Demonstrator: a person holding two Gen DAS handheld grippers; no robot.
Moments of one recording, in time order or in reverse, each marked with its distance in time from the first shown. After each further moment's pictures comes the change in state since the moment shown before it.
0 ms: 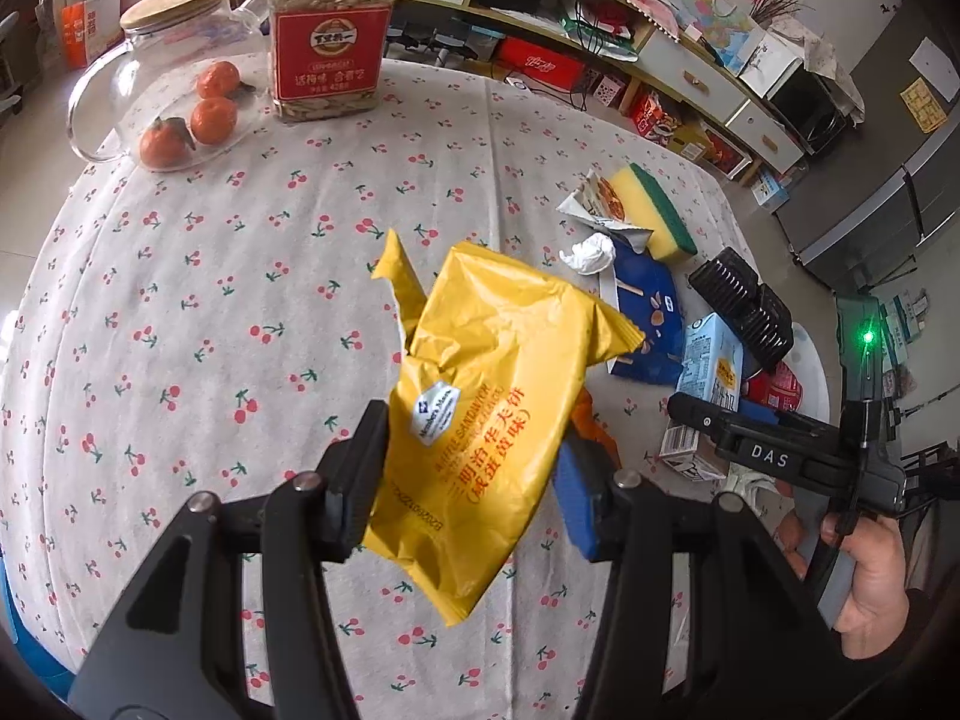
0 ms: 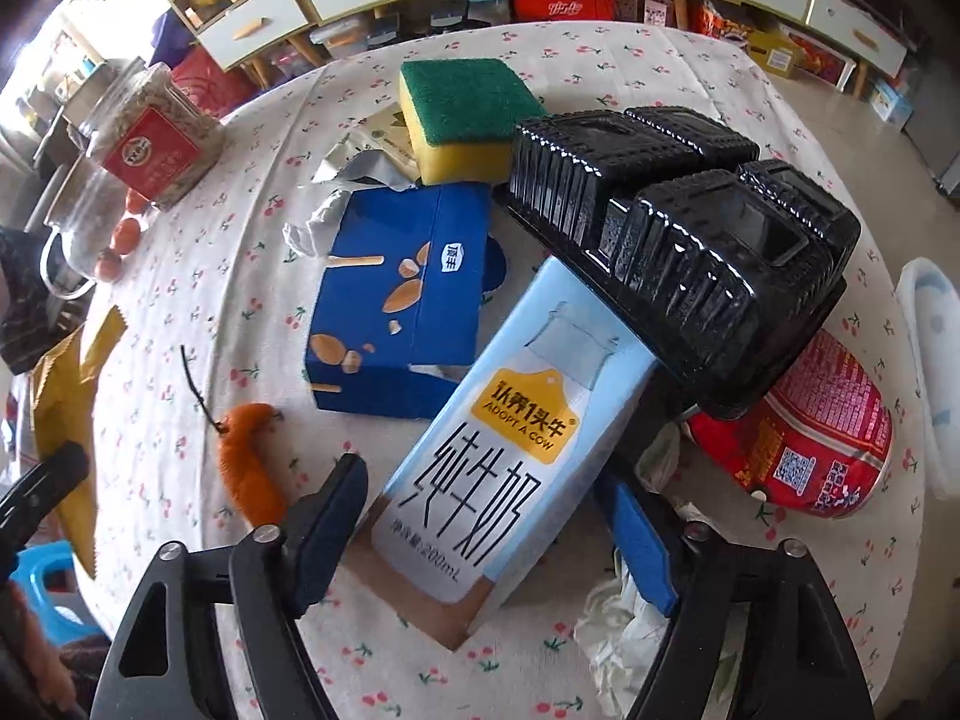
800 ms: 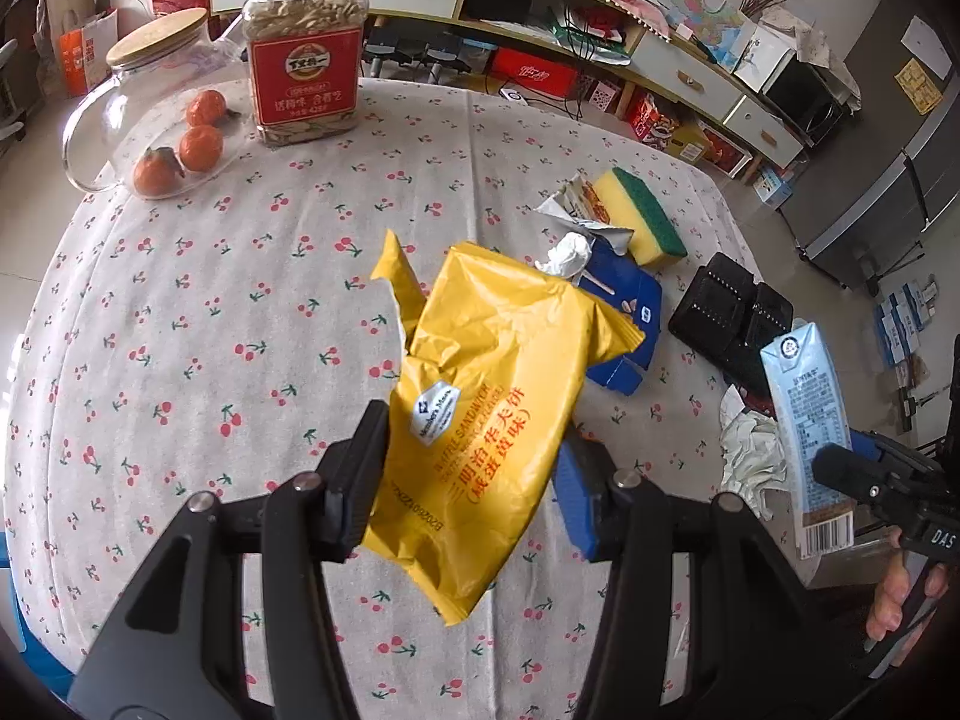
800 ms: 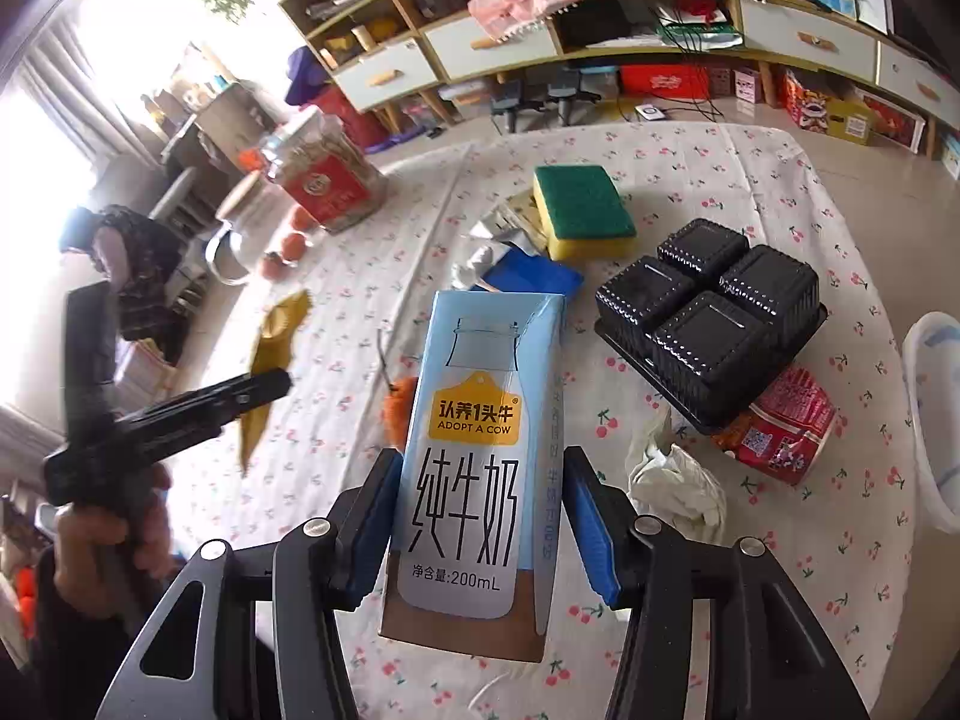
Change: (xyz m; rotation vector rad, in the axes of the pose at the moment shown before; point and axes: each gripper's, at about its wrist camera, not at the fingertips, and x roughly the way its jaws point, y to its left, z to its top) left arm 0.001 -0.024 0.001 0.035 -0.037 0.032; right arm -0.110 -0.018 -0.042 -0.127 -0.154 0.323
